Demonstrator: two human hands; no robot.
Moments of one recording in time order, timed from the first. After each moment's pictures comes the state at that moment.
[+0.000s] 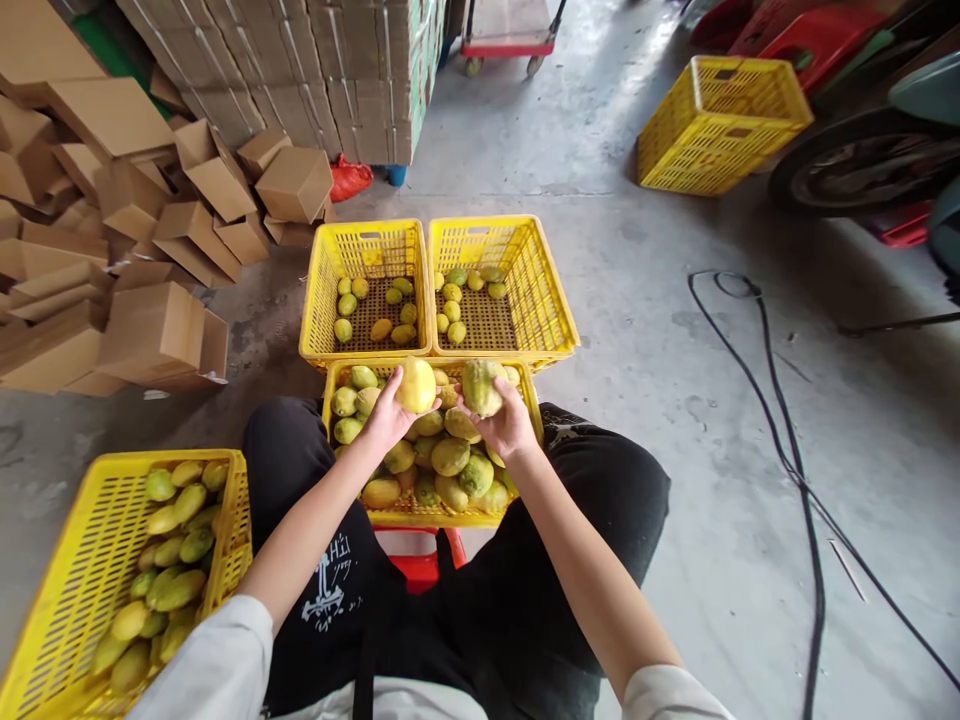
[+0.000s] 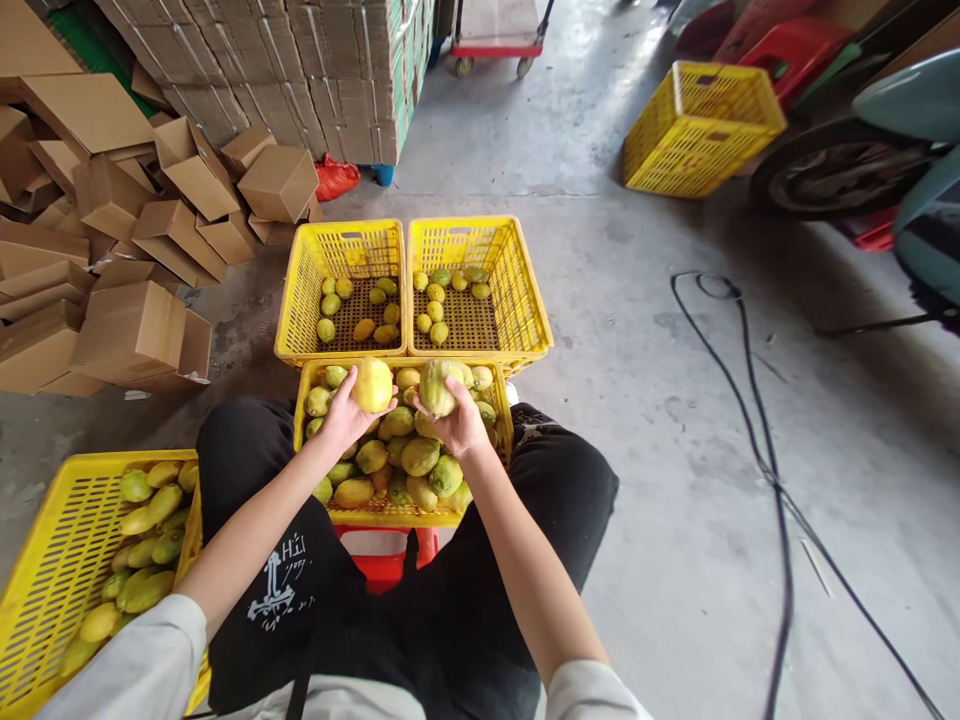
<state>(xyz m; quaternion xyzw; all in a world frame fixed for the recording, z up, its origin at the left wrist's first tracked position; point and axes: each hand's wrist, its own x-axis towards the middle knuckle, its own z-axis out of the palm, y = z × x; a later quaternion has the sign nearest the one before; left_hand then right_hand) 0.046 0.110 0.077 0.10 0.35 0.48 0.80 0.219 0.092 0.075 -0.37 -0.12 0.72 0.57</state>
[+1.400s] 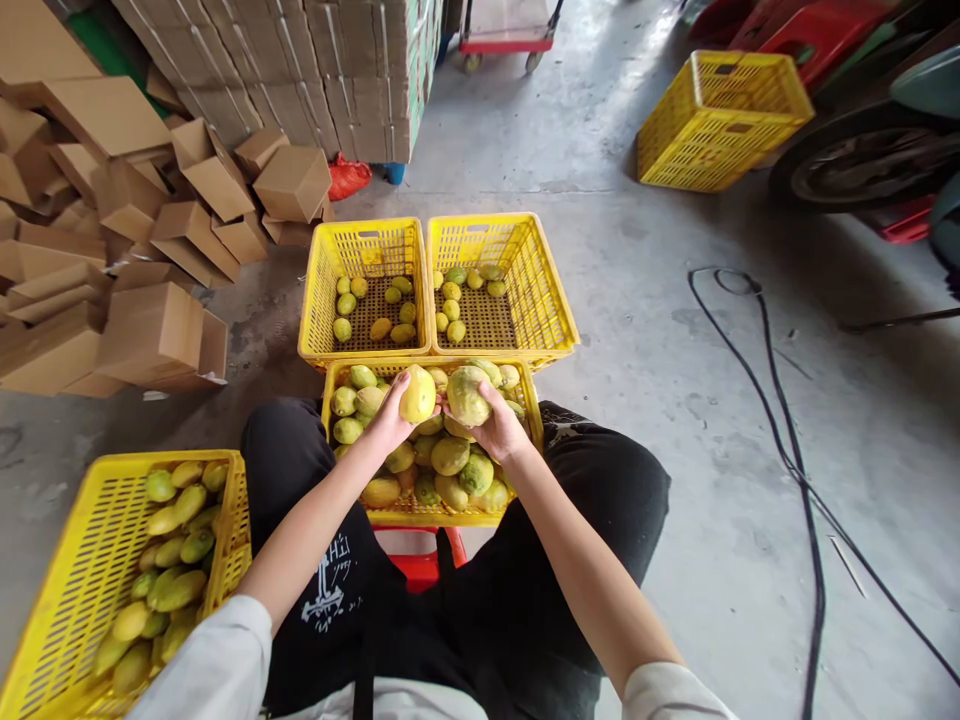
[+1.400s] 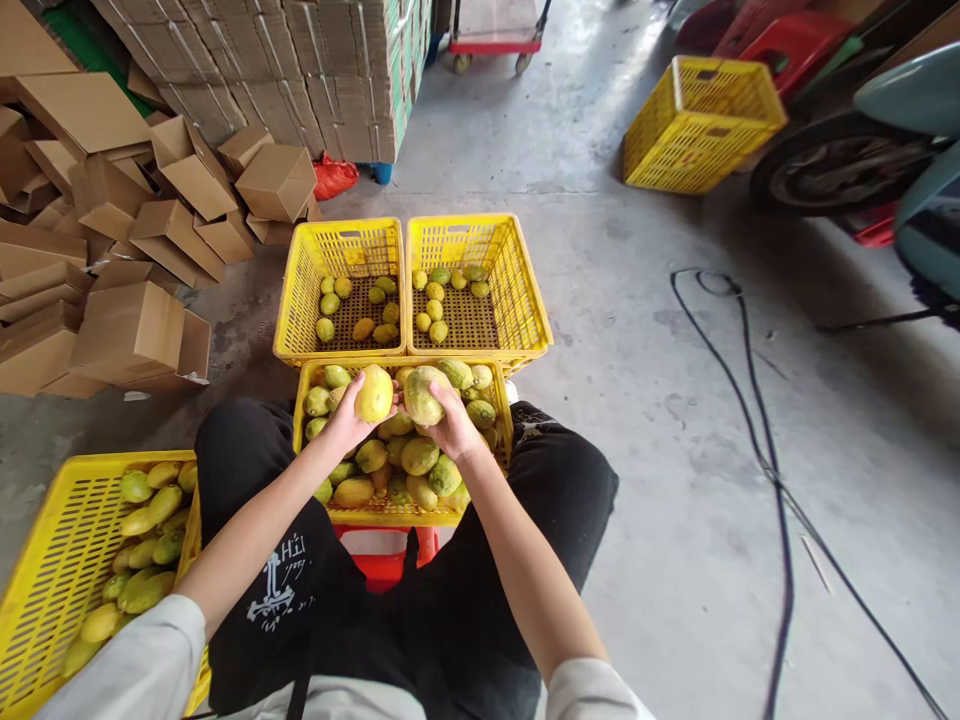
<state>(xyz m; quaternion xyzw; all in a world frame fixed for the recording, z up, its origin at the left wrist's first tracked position) 0.051 0.108 0.064 0.11 0.38 0.45 0.80 0.208 0.088 0.075 -0.35 -0.17 0.76 0.53</state>
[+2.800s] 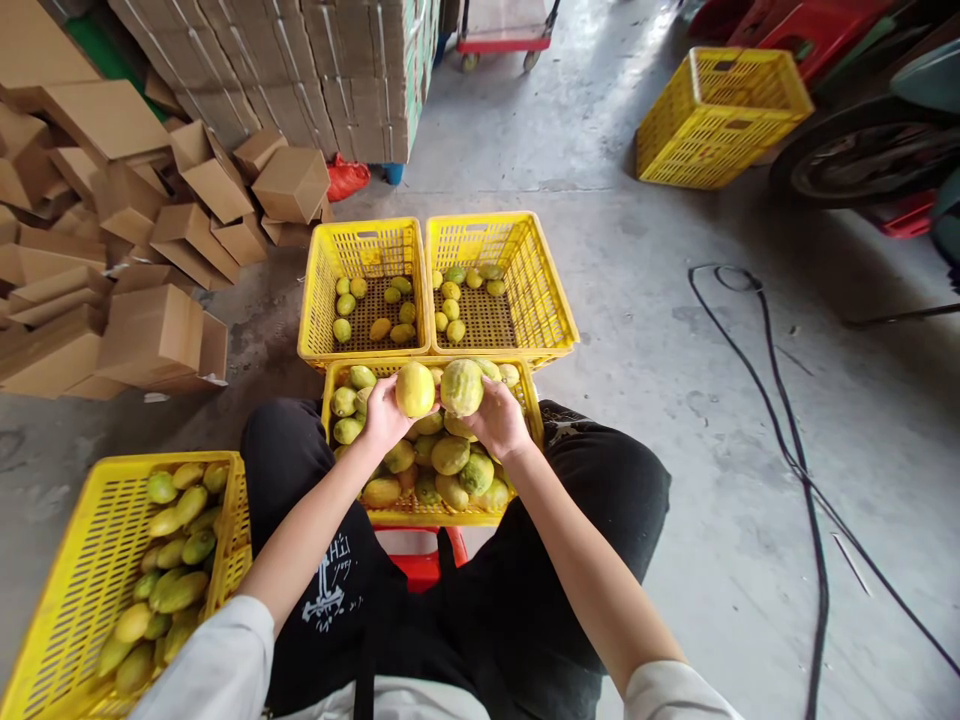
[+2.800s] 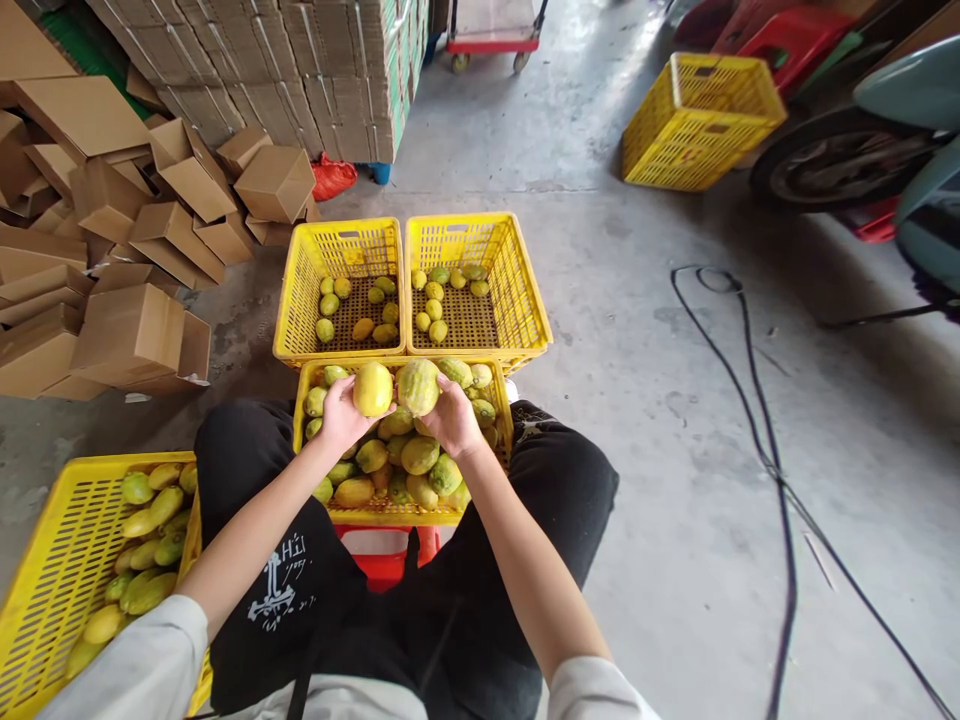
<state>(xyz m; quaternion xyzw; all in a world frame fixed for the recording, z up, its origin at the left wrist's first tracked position) 0.046 0.107 0.081 0.07 0.36 0.48 0.80 0.212 0.092 0.076 -0.33 -0.15 0.76 0.53</state>
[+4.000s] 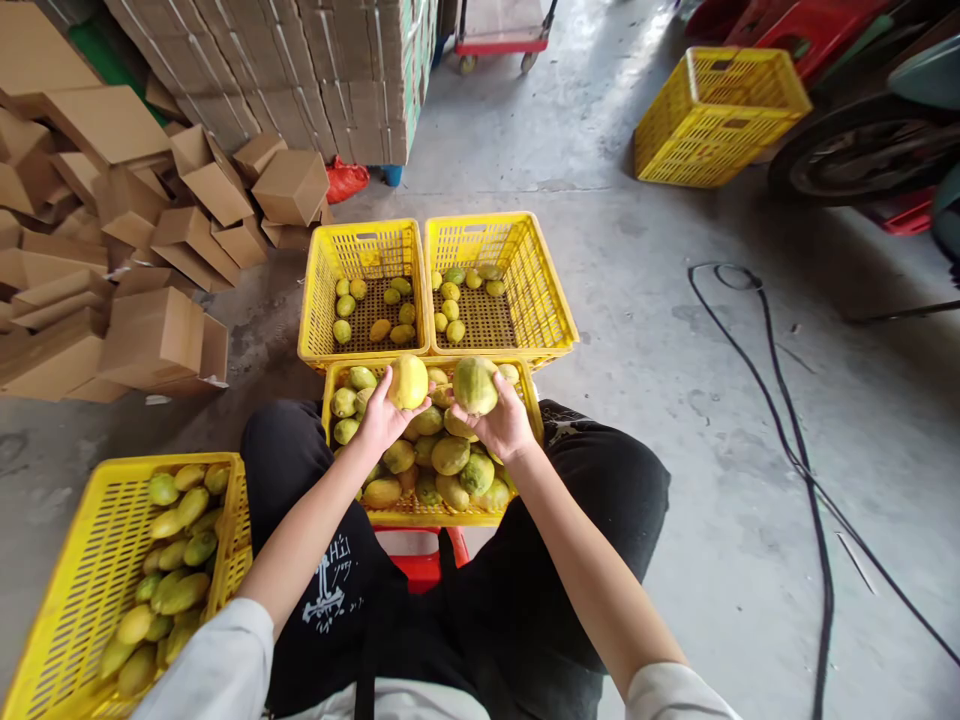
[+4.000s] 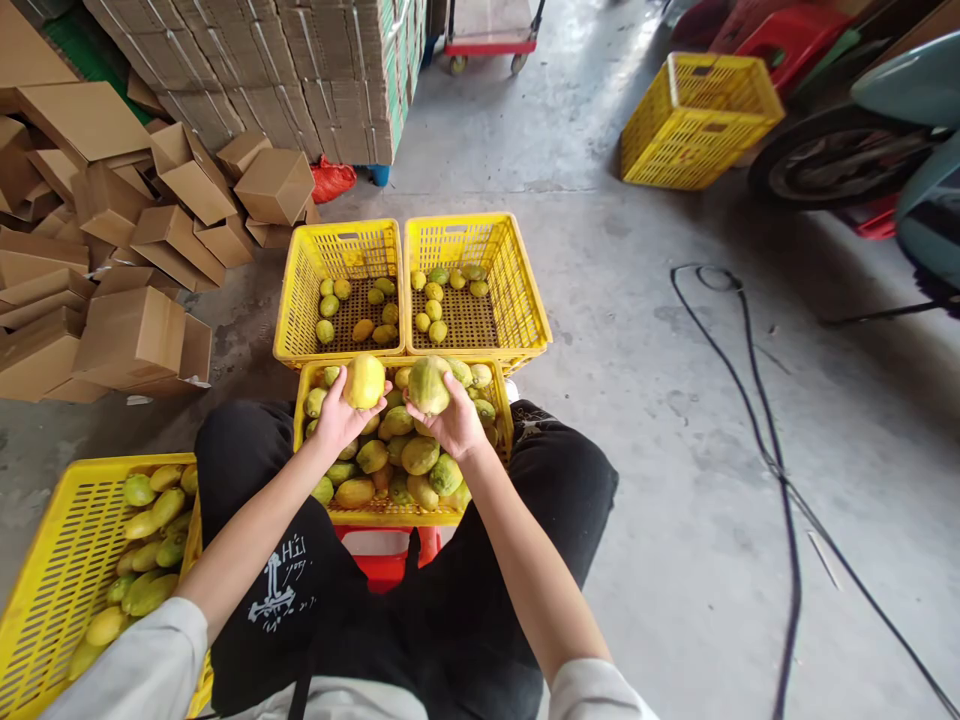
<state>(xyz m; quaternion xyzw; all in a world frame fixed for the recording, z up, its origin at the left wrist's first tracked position) 0.042 0.108 0.082 0.10 0.31 0.49 0.81 0.219 0.090 0.082 -0.33 -0.13 0.77 0.53</state>
